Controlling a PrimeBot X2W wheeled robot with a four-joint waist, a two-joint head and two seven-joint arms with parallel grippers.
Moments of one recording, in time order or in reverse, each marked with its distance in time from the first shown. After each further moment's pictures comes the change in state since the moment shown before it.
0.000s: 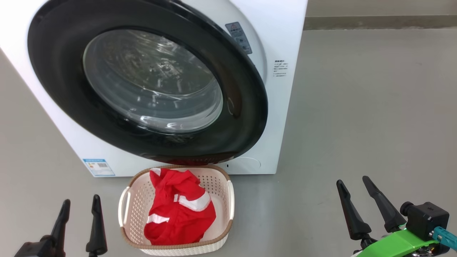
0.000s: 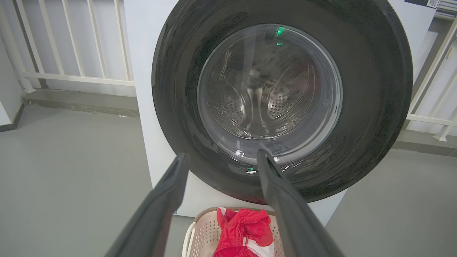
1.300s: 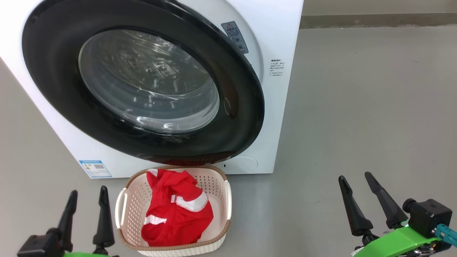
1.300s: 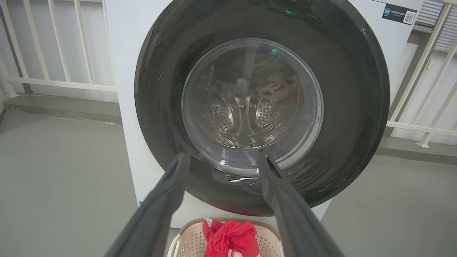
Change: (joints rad) left arm -0.033 -0.007 -0.034 -0.033 -0.008 0.022 0.001; right arm -0.015 0.000 -0.008 0.001 0.000 0.000 -0.006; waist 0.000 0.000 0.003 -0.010
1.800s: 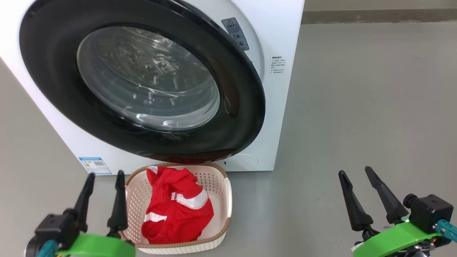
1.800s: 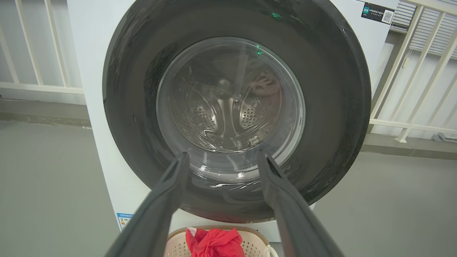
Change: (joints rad) left arm -0.135 -0.017 -0.075 0.090 -0.008 -0.054 0.000; right arm -0.022 0.000 -0.001 -0.001 -0.002 0.000 0.000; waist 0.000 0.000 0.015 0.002
